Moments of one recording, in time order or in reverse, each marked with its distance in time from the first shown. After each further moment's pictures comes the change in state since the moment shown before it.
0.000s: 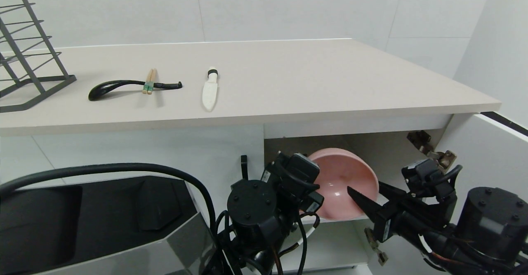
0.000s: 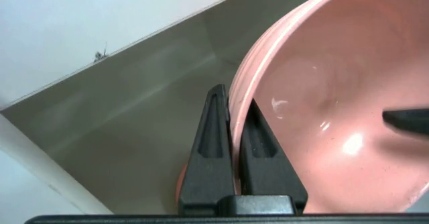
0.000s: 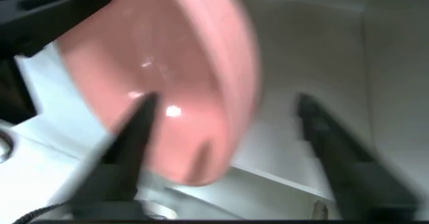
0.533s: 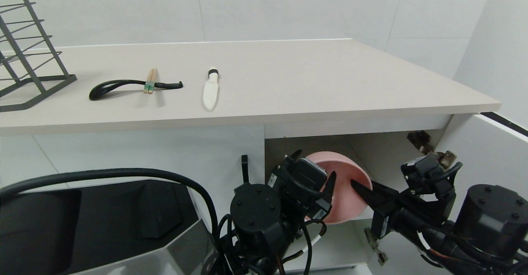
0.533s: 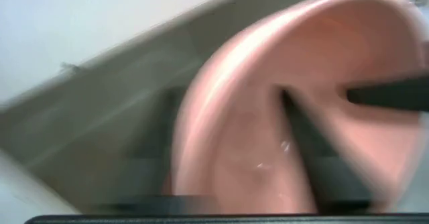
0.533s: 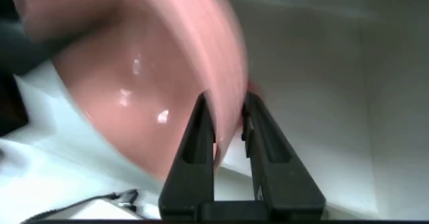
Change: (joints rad) left arm -0.019 -0.001 0.002 0.002 -0.047 -0.010; right arm 0.009 -0.002 -0.019 -0.007 0.012 0.000
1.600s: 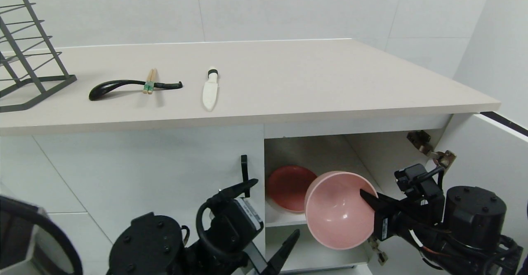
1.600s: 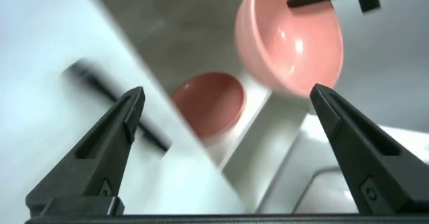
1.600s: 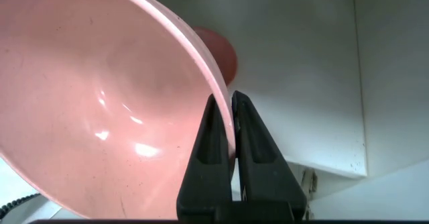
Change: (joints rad) left arm 0.041 -0.345 0.554 -0.001 -0.215 0.001; right arm -0.103 0.111 0.027 0.005 -0.010 0.021
